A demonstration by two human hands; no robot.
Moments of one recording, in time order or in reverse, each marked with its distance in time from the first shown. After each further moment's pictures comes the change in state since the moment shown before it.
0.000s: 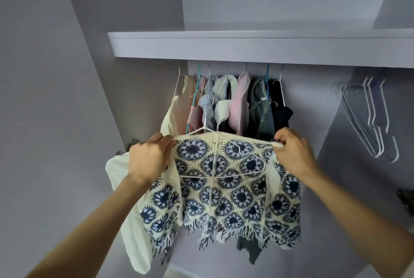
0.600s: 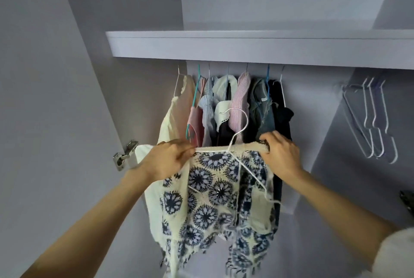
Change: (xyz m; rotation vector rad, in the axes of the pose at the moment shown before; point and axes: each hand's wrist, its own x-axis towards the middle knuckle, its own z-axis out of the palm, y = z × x) left_hand 0.017 0.002 0.014 -0.323 -0.481 0.162; right_hand 0.002 -0.013 0.029 -0.190 0.047 -0.151
